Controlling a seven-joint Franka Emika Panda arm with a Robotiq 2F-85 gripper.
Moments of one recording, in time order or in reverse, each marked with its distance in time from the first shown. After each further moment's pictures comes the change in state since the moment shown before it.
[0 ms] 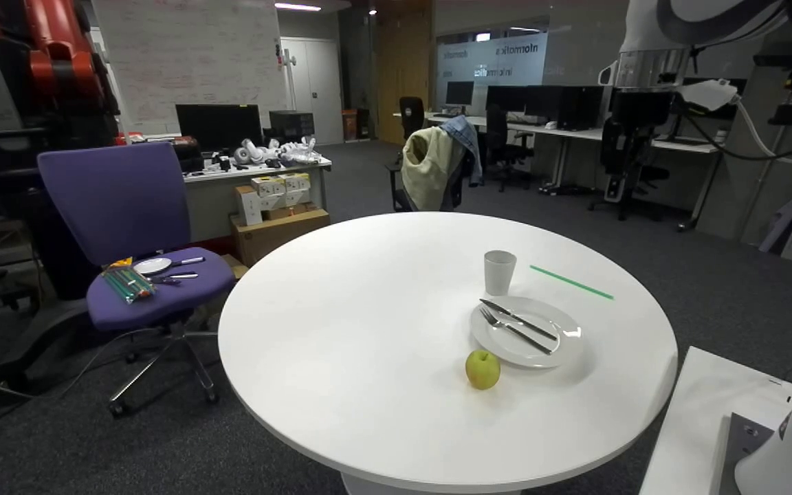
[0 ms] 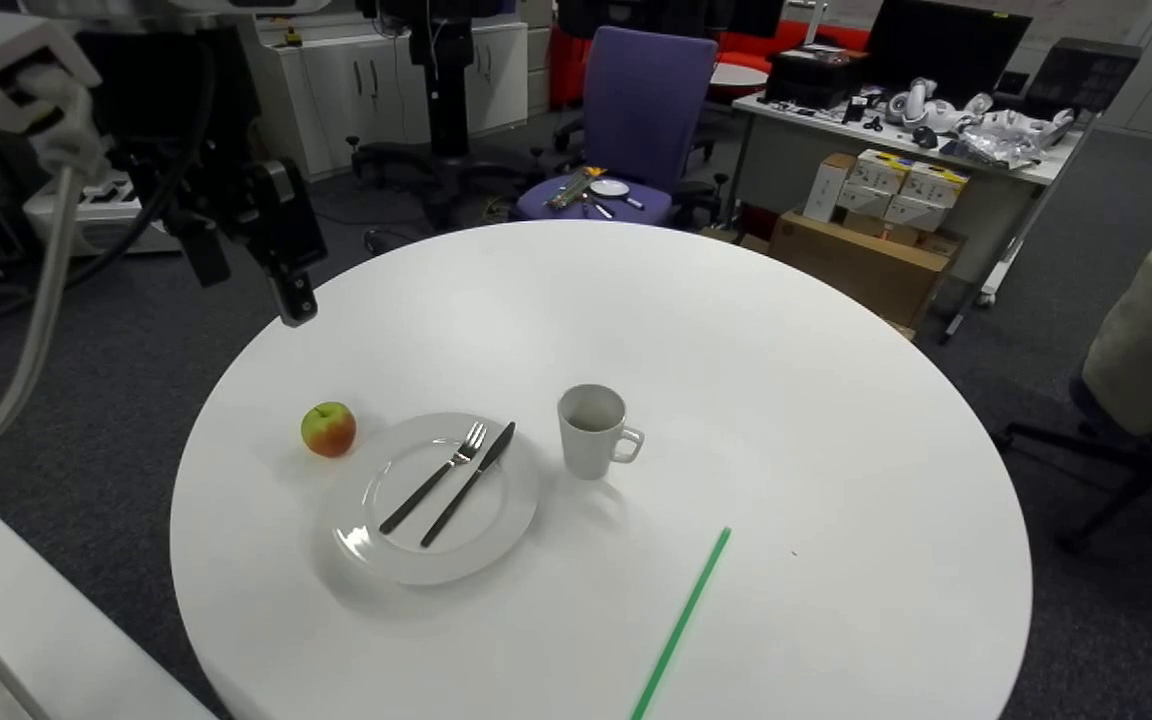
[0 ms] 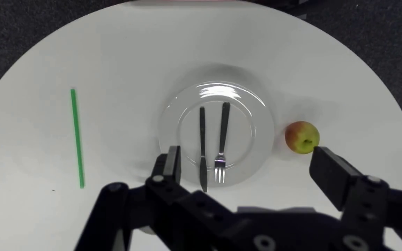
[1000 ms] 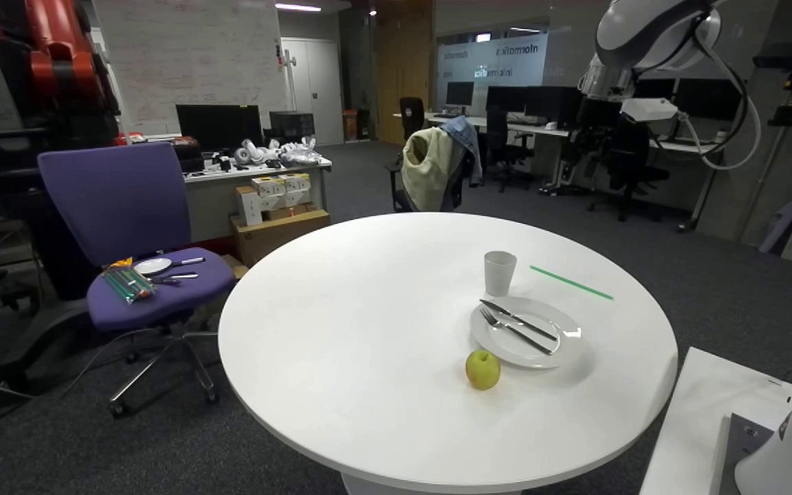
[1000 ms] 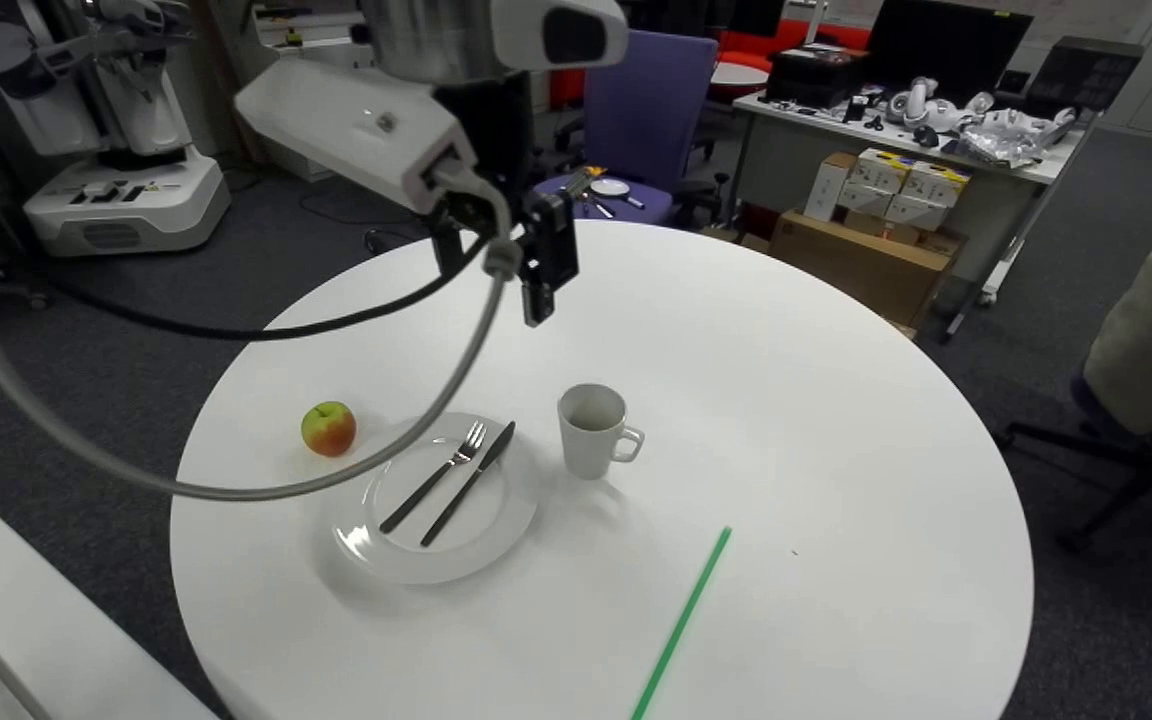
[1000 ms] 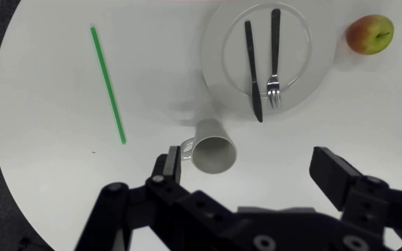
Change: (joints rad) arm -0.015 0.417 -0.188 0.273 0.121 0.262 -0.096
